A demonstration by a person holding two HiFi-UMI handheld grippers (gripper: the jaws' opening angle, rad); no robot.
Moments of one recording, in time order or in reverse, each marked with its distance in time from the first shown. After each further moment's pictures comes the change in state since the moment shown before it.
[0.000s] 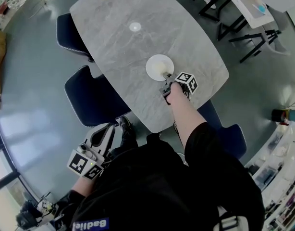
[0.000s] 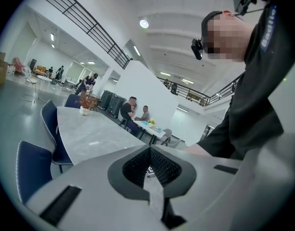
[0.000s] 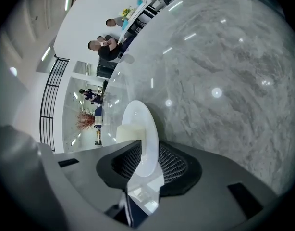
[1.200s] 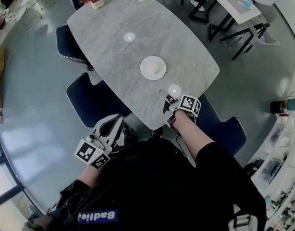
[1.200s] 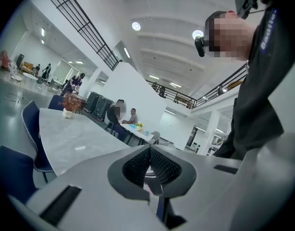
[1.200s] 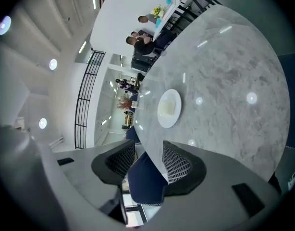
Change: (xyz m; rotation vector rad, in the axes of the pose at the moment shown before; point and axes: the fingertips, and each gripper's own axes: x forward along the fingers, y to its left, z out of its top) left arm 0.016 -0.034 0.012 0.038 -0.040 -0.152; right arm -0.136 0.029 -0.088 -0.238 0.092 0.349
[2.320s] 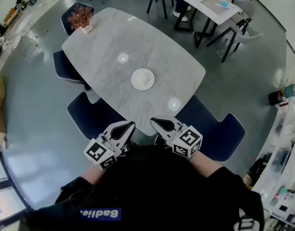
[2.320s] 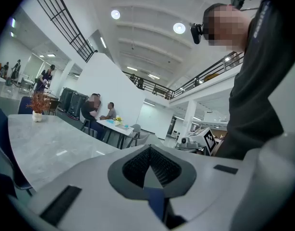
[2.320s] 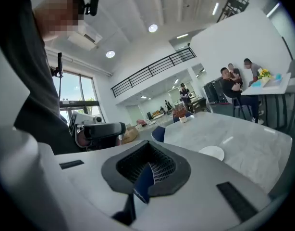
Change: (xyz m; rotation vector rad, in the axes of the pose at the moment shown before) left arm 0.033 -0.077 -0.010 0.151 0.100 -0.255; right arm -0.136 0.171 -0.104 -1.076 -0.006 0.230
